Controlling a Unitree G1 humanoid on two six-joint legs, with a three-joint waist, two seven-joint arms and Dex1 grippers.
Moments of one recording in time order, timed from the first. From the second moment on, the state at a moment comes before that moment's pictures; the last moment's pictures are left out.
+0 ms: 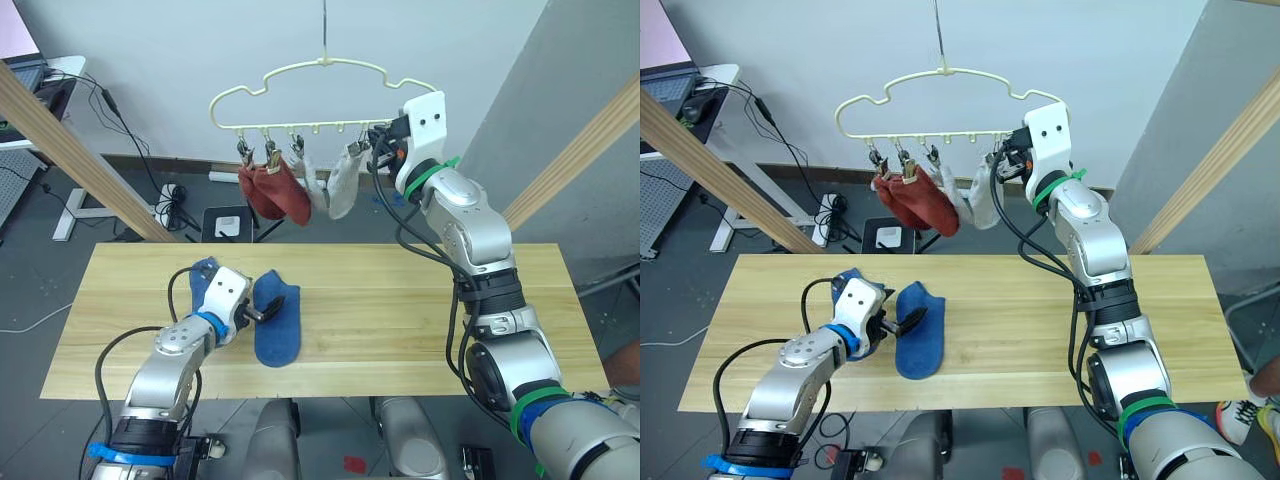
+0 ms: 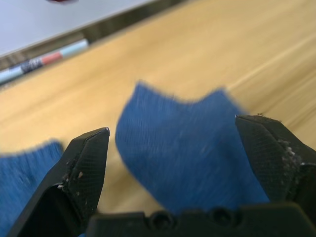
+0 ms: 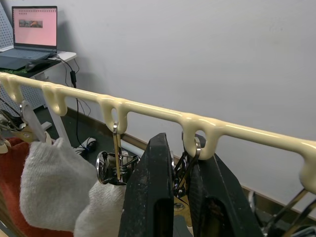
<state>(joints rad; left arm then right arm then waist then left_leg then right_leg) -0.14 0.45 -0.01 0.10 -0.15 0.31 -0.53 -0.93 -0.14 0.01 0.23 0.14 0.43 0.28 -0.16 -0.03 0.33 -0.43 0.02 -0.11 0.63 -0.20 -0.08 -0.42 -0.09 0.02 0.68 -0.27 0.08</state>
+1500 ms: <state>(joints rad) -0.68 0.13 -0.15 0.48 -0.04 -0.13 -0.56 -0.93 -0.13 0.00 0.15 0.18 0.54 0.28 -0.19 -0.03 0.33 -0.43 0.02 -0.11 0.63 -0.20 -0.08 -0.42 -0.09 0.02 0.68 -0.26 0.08</state>
